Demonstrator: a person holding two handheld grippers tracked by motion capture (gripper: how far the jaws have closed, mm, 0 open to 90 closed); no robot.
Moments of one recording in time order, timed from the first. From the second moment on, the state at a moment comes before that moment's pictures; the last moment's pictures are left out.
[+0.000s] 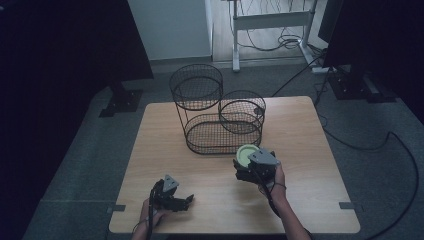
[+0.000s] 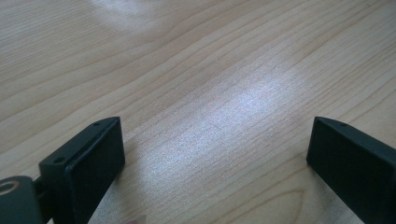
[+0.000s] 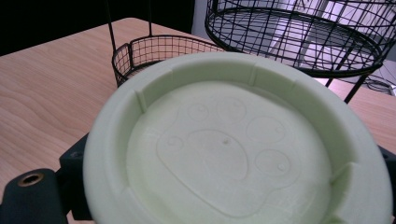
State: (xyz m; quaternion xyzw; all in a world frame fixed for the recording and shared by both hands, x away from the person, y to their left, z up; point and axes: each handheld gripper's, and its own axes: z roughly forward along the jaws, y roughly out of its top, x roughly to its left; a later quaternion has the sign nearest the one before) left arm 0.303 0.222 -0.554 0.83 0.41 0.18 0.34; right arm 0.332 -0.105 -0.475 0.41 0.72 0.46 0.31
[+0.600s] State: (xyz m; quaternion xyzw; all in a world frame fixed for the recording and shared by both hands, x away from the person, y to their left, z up) left arm 0.303 0.223 -0.554 0.83 0.41 0.18 0.34; right arm 0.350 -0.085 -0.469 0.41 0.72 0.47 0.30
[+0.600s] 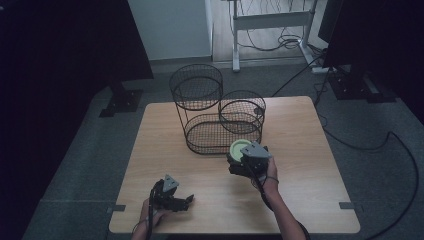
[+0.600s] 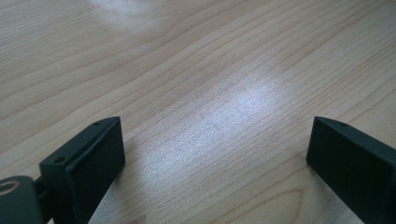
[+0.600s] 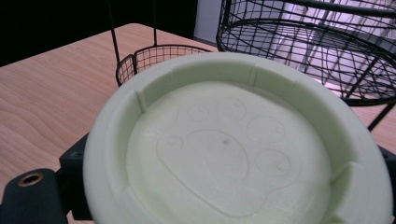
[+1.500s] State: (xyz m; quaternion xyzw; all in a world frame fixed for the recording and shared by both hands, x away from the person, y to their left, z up) left arm 0.303 0.222 -0.554 0.83 0.41 0.18 0.34; right arm 0.383 -0.043 -0.464 0.40 0.73 0.47 0.30
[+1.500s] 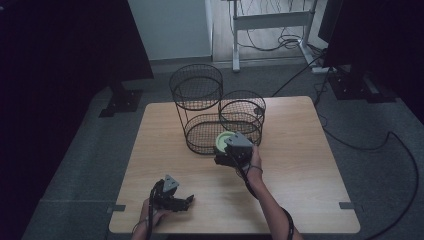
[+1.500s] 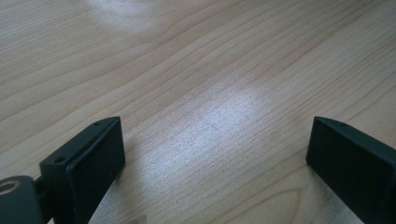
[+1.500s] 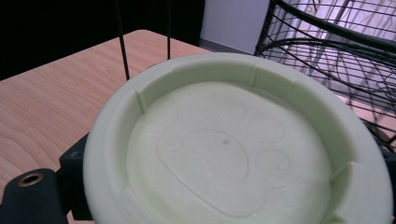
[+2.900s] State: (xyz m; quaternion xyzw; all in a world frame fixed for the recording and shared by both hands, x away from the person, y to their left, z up) left arm 0.303 0.222 -0.554 0.83 0.40 0.18 0.34; right arm 0.428 0.013 -0.461 0.39 0.74 0.46 0.30
